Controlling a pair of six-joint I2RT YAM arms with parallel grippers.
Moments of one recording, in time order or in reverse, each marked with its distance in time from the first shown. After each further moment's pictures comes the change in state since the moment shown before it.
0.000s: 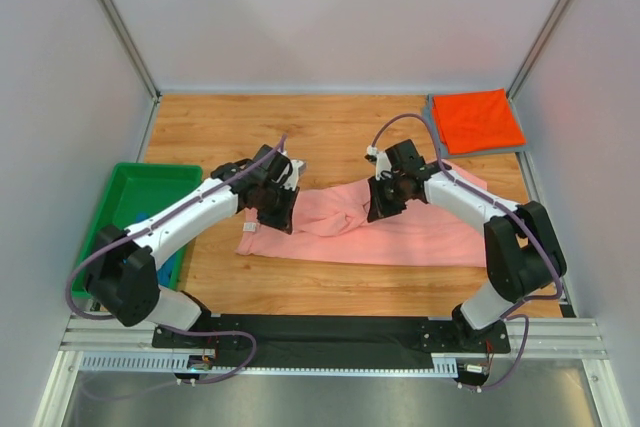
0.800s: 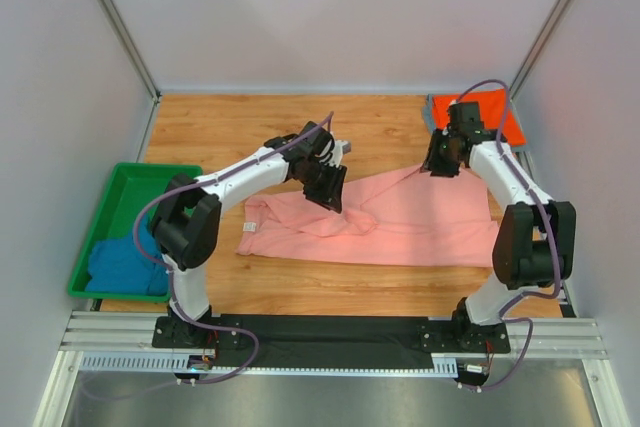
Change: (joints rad) left arm -0.050 0.439 0.364 0.127 0.169 0.004; right arm -0.349 0.026 0.223 -0.107 0.255 0.201
